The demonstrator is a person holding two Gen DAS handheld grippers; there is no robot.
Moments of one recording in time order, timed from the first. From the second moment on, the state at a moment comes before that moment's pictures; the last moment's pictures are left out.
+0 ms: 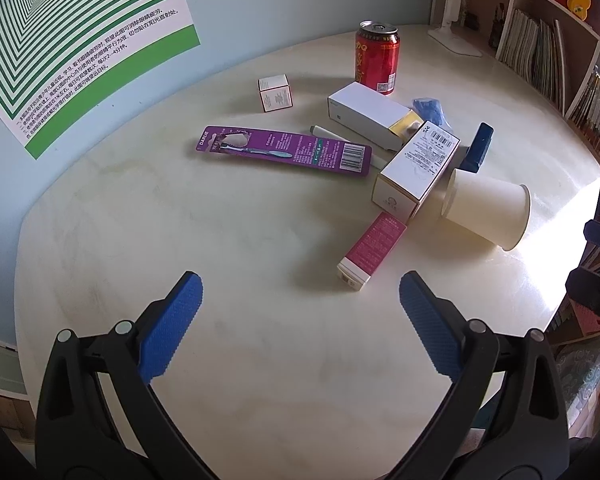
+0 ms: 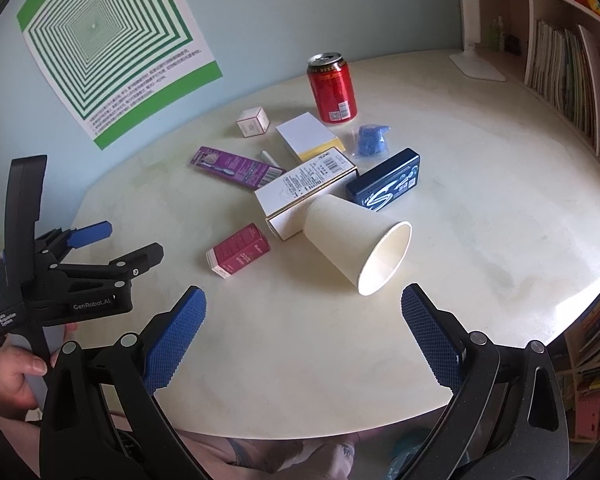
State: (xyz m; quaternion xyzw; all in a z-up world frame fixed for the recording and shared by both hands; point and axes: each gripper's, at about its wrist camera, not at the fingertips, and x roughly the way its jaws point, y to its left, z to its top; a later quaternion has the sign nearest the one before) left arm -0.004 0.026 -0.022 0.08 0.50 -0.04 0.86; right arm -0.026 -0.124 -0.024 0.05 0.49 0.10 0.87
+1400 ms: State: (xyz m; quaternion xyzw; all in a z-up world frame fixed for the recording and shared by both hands) left arm 0.038 0.012 -0.080 0.11 0.55 -0.12 0.82; right arm 0.027 -0.144 -0.073 0.12 0.53 0.09 0.83
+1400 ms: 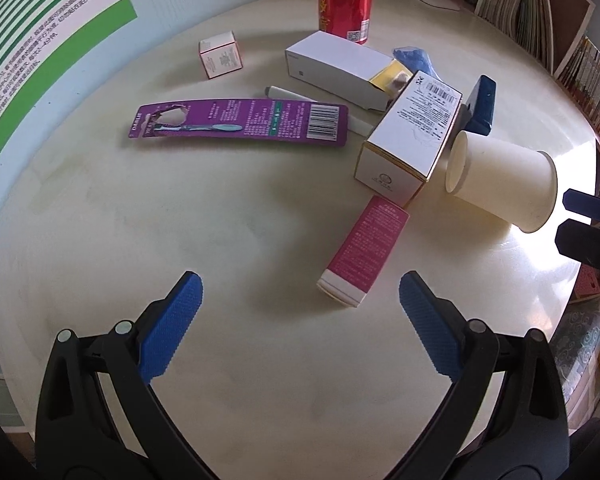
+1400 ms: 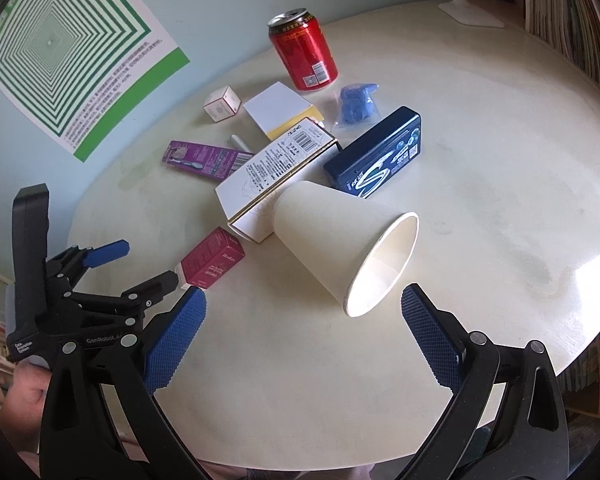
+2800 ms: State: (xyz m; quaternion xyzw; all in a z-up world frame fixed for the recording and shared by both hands) left arm 0.014 -0.022 -0.074 0.13 0.56 -0.25 0.78; right arm -0.028 -0.167 -0.048 0.21 0.48 0.06 0.85
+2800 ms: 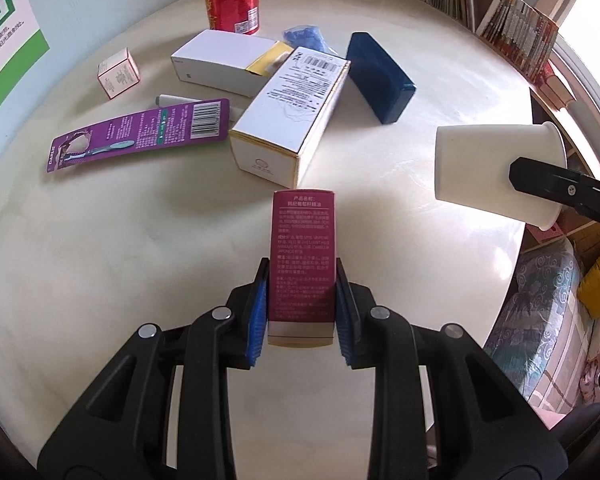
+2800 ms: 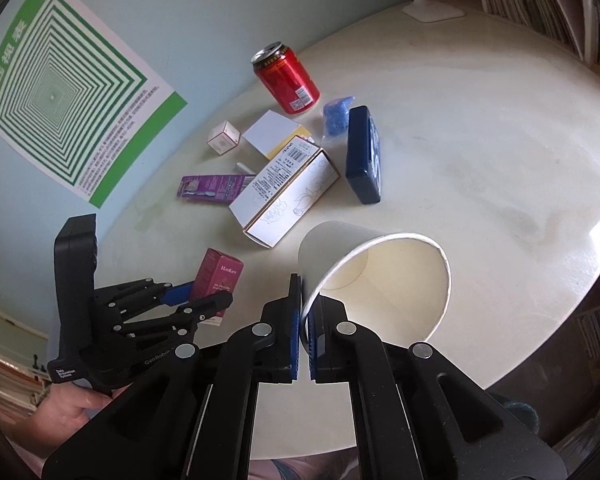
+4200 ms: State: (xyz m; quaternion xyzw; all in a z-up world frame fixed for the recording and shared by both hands) left arm -0.279 -0.357 -0.177 0.38 0.55 -0.52 0.53; right arm -0.427 -0.396 -0.137 0.48 0.42 -0.24 0.74
